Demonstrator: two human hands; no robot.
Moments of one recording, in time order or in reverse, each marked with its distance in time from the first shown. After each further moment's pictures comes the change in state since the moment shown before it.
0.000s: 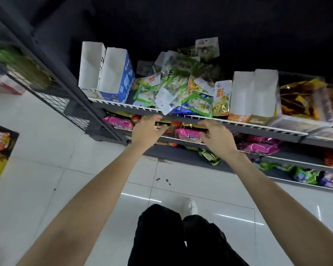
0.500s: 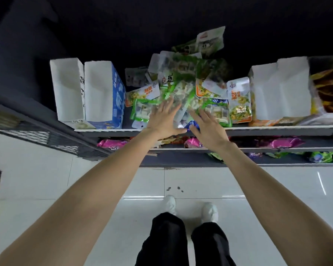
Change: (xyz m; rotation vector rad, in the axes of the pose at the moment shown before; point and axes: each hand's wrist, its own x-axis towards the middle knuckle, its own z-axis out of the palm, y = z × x) left_hand 0.159 -0.047 0.043 0.402 -0.465 0.320; right_hand 0.130 -0.011 0.083 -0.130 -0.122 0.176
